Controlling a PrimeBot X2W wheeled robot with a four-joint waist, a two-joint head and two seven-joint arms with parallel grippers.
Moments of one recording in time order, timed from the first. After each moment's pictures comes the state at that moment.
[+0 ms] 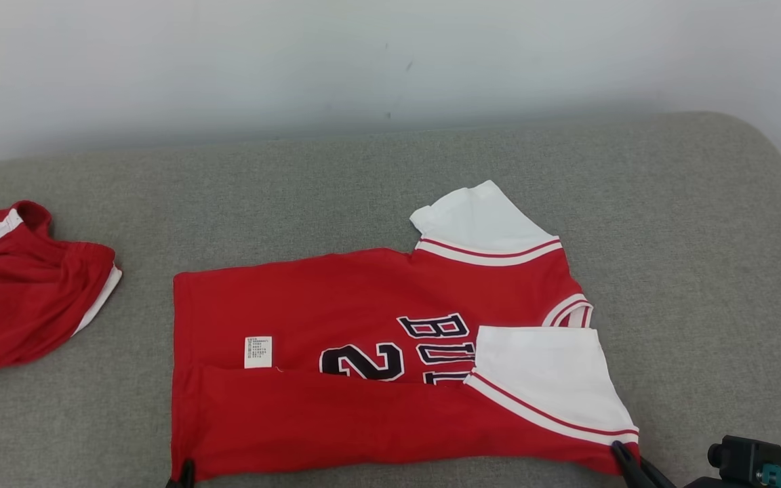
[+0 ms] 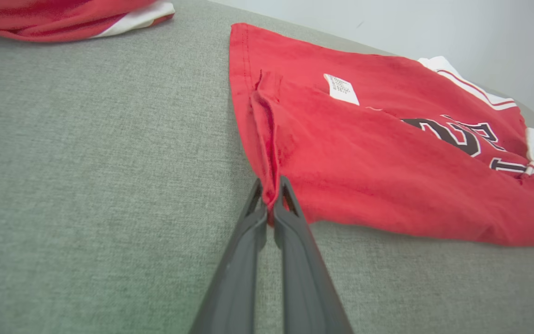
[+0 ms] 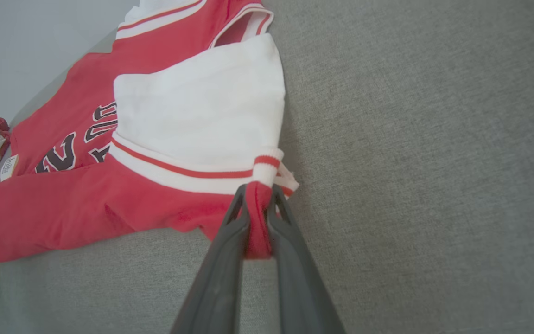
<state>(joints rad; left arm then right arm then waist) -0.02 0.19 -0.19 0.23 -0.44 0.03 -0.23 0.09 -0.20 0.18 0.04 0.59 0.13 0.25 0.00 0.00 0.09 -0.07</state>
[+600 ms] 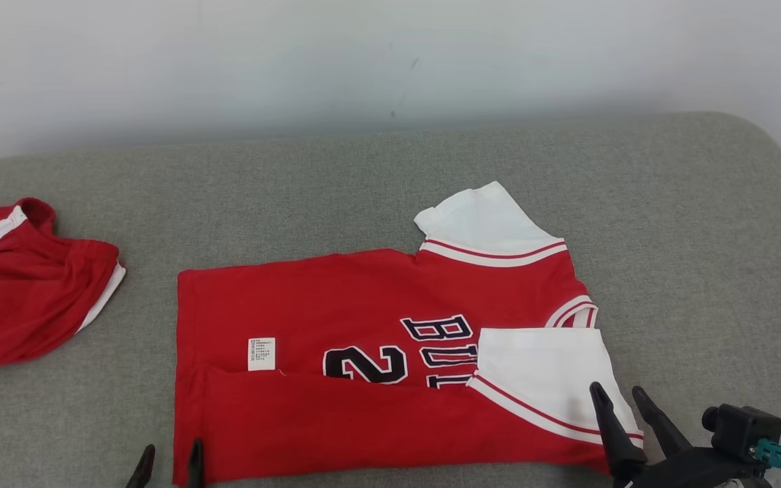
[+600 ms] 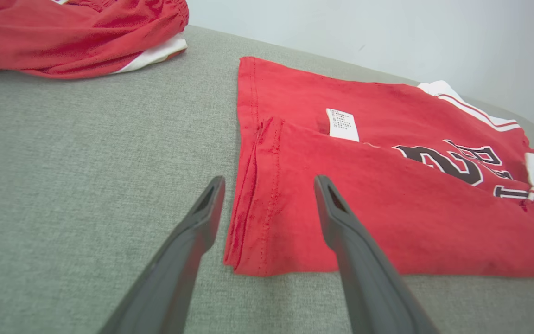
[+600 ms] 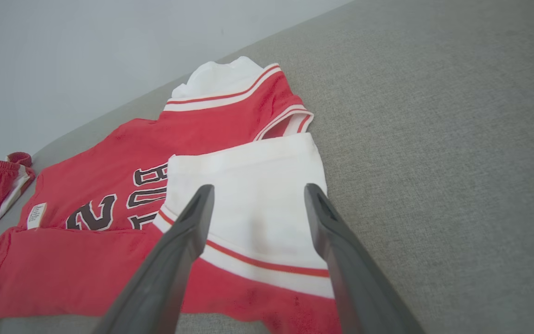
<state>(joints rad) -0.02 0.19 -0.18 0.18 -0.42 0.06 -0.25 0.04 -0.14 0.16 -0.02 0.47 0.13 0.14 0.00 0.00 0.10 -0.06</state>
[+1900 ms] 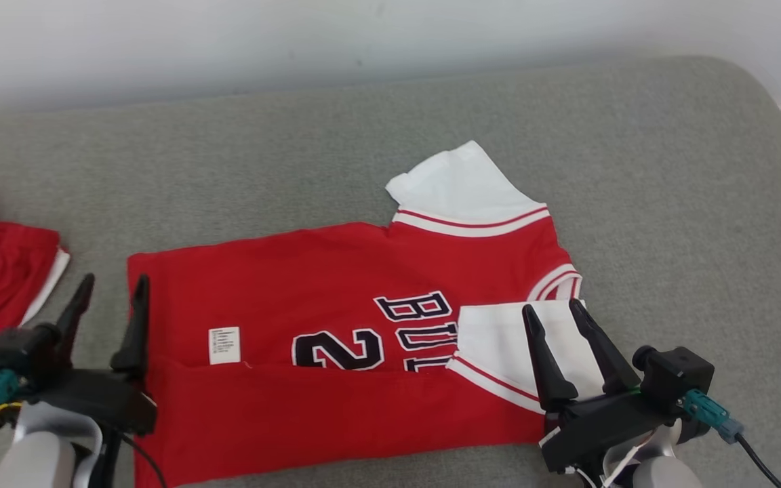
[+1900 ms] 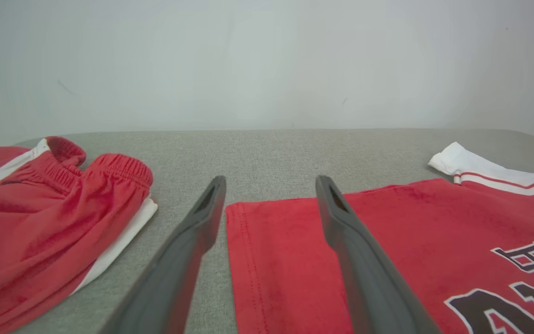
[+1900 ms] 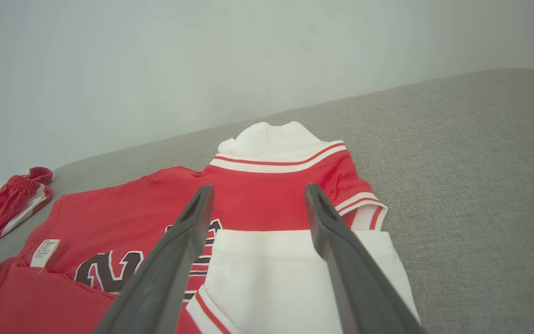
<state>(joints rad) -0.39 0.29 -0.12 0.25 -0.34 -0.01 -0.16 -0.16 -0.10 0.32 0.07 0.31 0.13 -0.11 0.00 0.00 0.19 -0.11</state>
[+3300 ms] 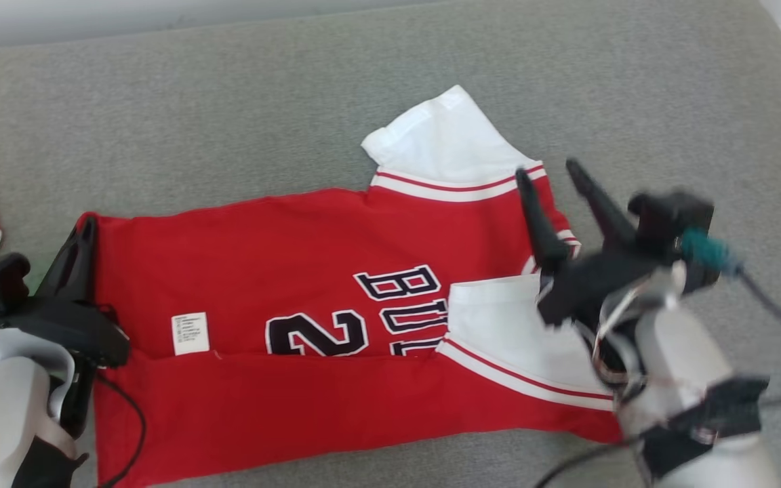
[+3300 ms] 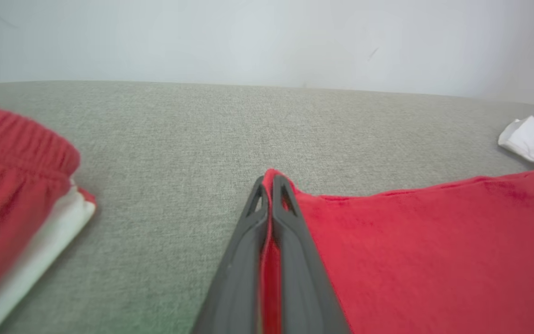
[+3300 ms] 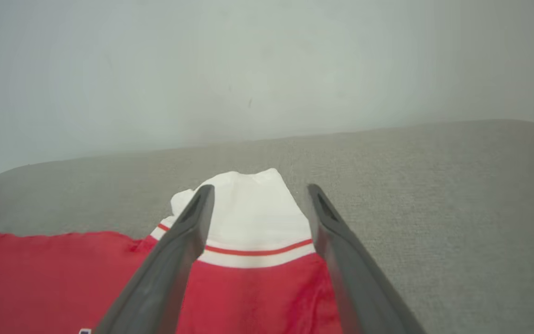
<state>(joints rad) -0.72 0.31 -0.17 0.68 -0.39 -0.10 -0.24 -0.52 -0.11 0.32 0.21 0.29 0.13 -0.03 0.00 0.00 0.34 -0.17</state>
